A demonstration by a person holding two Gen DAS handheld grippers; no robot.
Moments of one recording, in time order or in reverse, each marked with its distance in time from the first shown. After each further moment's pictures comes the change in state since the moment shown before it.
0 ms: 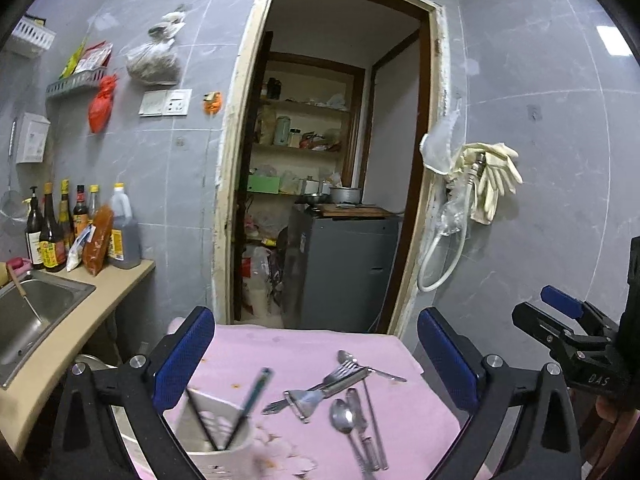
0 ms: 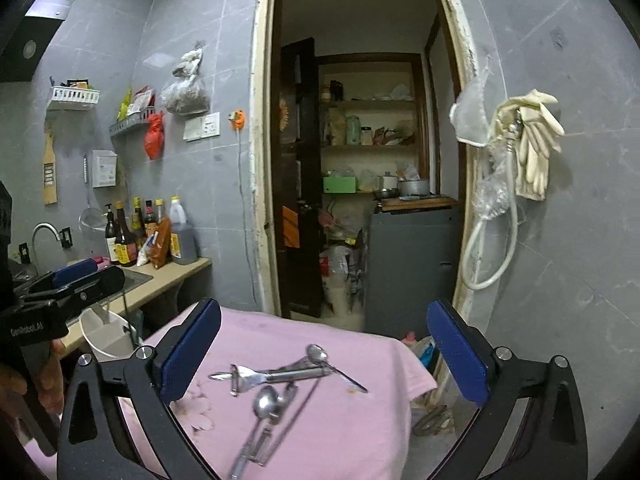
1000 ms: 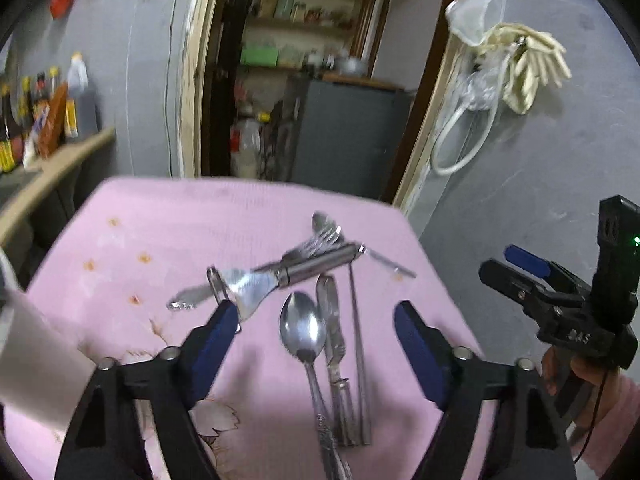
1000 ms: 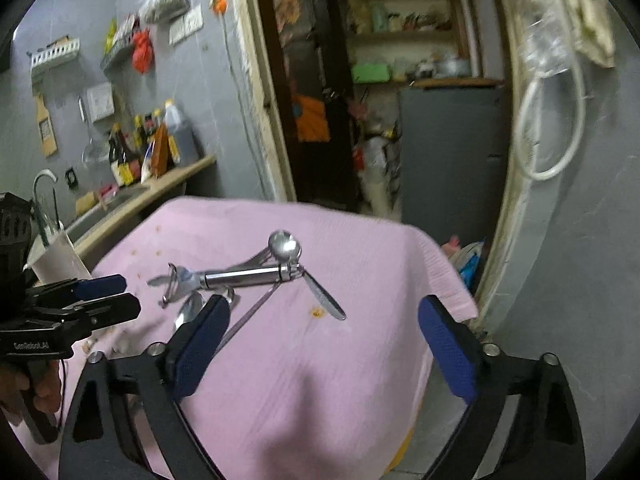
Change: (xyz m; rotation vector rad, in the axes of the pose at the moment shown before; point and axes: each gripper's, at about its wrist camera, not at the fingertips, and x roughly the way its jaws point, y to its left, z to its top) left arm 0.146 -0.029 -0.111 -0.090 0.464 -0.006; right arm 0.188 -0.070 -0.119 0.012 0.409 0.234
